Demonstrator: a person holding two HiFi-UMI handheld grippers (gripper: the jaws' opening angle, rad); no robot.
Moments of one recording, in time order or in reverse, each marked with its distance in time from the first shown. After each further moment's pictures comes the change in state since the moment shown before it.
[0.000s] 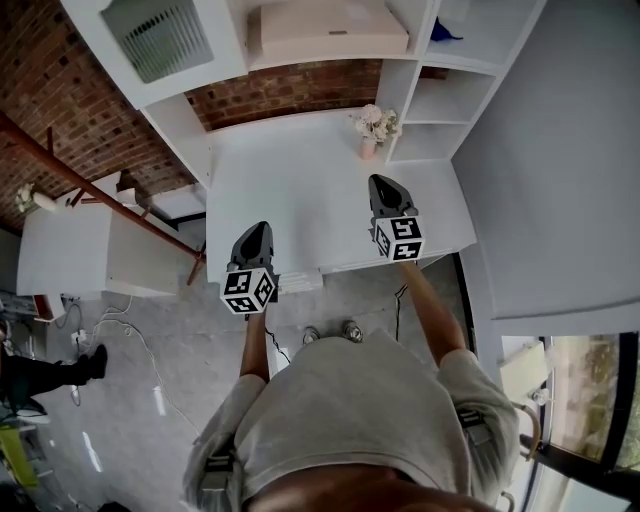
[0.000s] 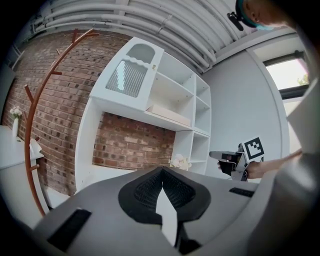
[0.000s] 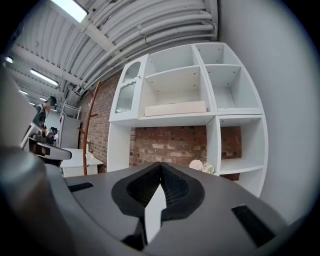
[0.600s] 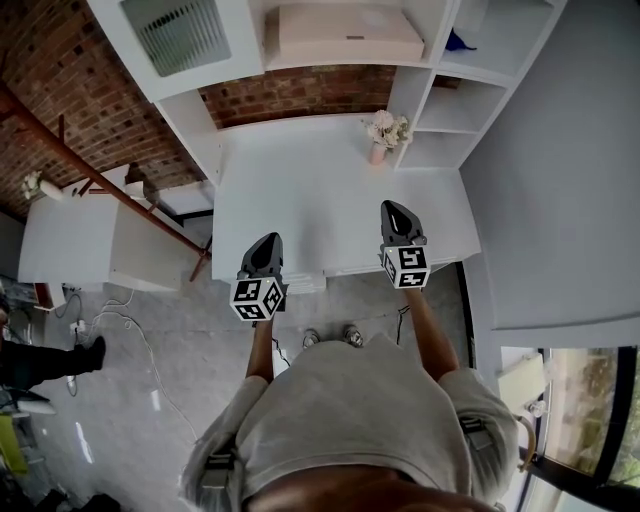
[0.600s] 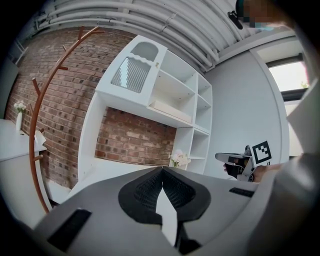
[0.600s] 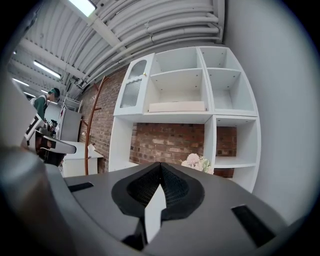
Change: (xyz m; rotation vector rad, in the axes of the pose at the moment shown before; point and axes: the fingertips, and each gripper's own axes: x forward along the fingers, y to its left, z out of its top) left arm -0.016 -0.003 -0.029 -0.036 0.026 0.008; right arm -0.039 0.013 -0.029 -0.054 0.030 -0.021
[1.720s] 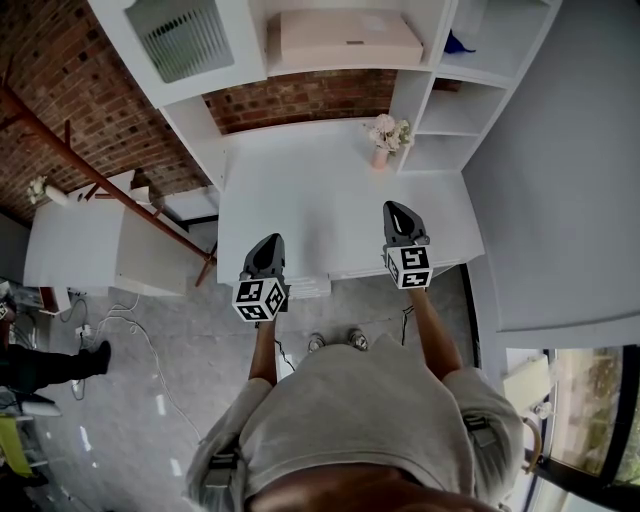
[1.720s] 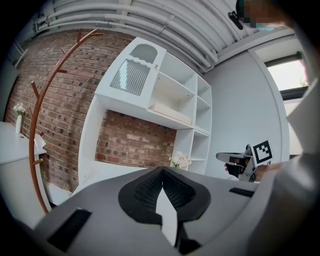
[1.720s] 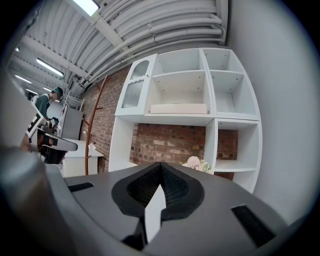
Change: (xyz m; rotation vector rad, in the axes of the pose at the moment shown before) left arm -0.002 0.002 0.010 0.014 -0.018 0.003; right arm -0.001 0.001 0.010 -0.028 -0.007 0.005
